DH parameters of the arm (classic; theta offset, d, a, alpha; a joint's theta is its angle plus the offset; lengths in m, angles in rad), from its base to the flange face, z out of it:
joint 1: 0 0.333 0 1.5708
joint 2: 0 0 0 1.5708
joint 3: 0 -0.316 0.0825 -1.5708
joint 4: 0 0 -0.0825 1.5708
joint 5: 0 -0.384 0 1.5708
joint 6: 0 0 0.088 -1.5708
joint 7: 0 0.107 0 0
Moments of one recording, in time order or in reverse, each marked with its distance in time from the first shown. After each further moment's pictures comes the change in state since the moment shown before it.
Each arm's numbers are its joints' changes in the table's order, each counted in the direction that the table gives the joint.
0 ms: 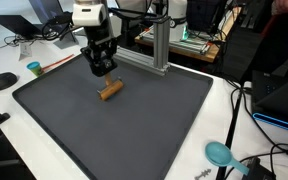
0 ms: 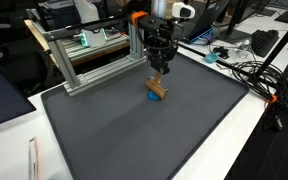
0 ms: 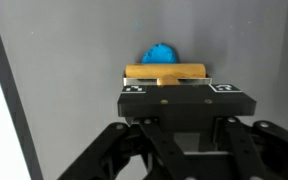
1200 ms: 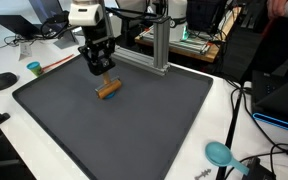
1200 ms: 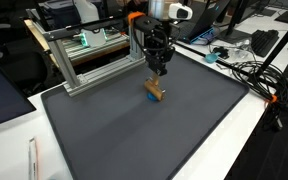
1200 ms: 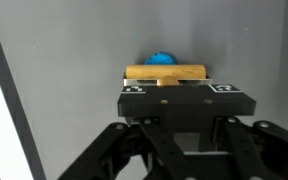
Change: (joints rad) arm -0.012 -0.001 0.007 0.000 0.011 0.001 0.030
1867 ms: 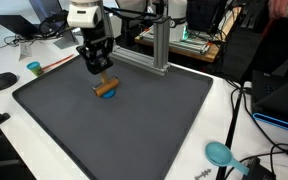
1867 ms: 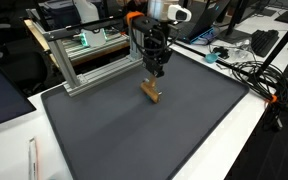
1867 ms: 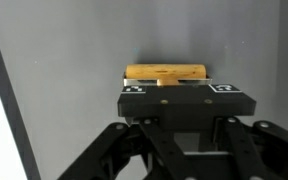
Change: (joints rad) arm 0.000 -0.009 0.009 0.013 0.060 0.021 0.042
